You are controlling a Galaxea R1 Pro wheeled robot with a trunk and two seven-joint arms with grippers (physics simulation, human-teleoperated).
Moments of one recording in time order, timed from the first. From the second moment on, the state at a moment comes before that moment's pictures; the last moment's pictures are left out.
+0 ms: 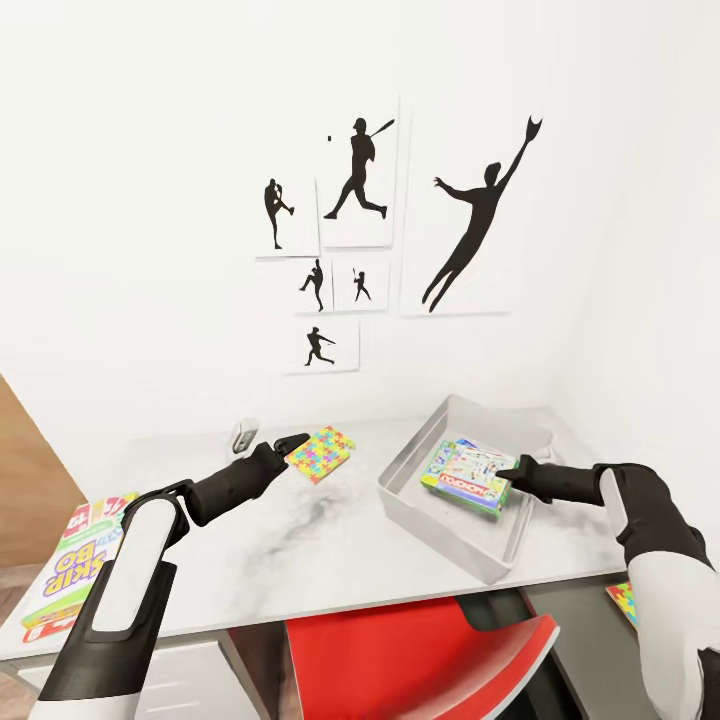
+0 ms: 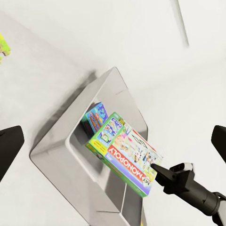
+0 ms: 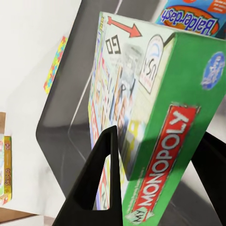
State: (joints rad) left arm -0.46 -0.01 0.03 -1.59 1.17 0.85 0.20; right arm -0.84 -0.22 -0.44 -0.78 0.02 1.04 0.81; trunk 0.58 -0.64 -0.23
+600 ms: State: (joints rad) left arm -0.46 -0.01 0.03 -1.59 1.17 0.85 0.20; right arm -0.84 -0.20 -0.44 -0.78 0.02 1.04 0.80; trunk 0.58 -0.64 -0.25
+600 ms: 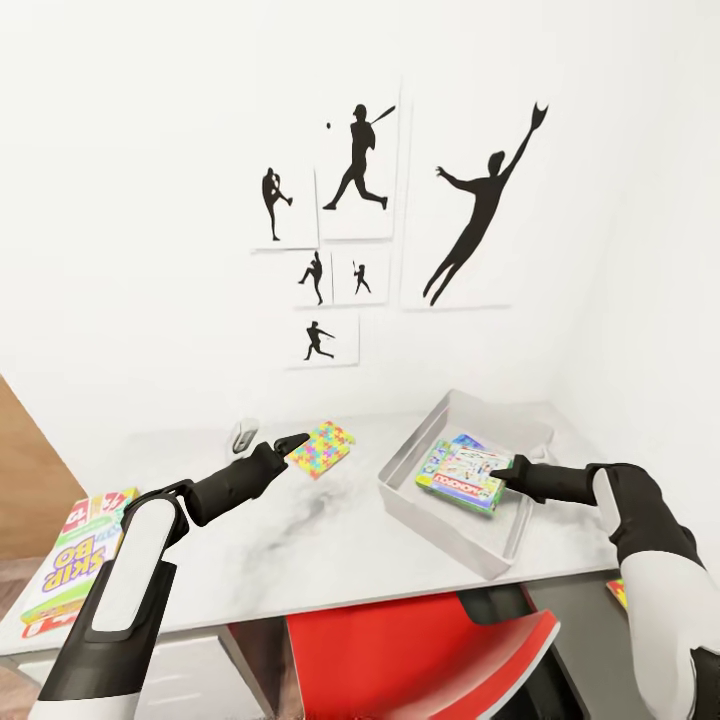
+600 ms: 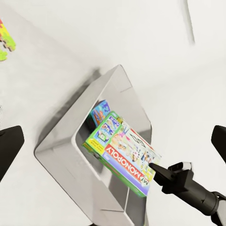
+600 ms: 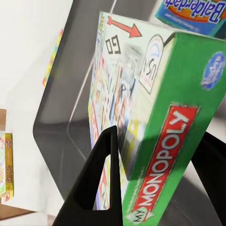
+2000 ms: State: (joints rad) left arm -0.46 -0.01 0.03 -1.59 1.17 0.85 0.20; right arm -0.84 -0.19 -0.44 -0.78 0.02 1.04 0.81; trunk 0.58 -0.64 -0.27
